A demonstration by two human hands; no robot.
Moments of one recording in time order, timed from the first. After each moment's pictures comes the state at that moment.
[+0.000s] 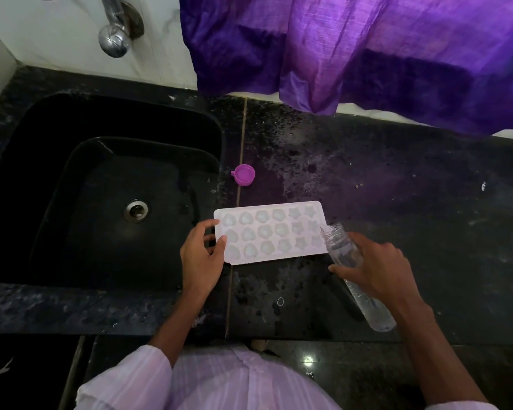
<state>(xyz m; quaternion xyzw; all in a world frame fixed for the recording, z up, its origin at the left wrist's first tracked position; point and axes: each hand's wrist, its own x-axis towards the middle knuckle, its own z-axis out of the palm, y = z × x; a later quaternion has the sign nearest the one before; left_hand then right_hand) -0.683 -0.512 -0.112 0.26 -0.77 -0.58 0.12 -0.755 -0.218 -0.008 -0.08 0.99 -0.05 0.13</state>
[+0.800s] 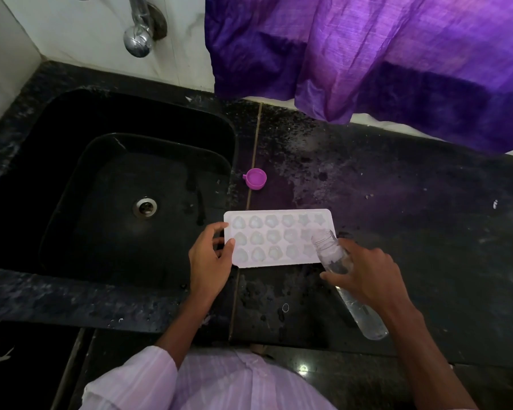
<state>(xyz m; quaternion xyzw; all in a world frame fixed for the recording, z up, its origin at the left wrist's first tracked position) -0.680 -0.510 -0.110 0.27 -0.76 -0.58 0.13 -0.758 -0.246 -0.010 -0.12 0.98 -0.04 0.15</state>
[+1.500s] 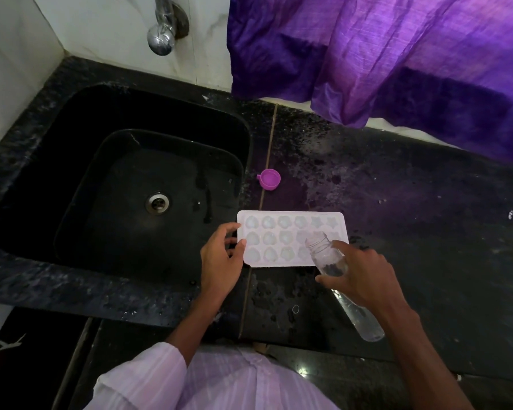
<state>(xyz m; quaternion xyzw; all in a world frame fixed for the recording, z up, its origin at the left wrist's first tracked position) -0.676 -0.513 -0.110 0.26 -0.76 -0.58 0.12 -0.752 -0.279 -0.007 -0.14 0.97 -0.02 0.18</state>
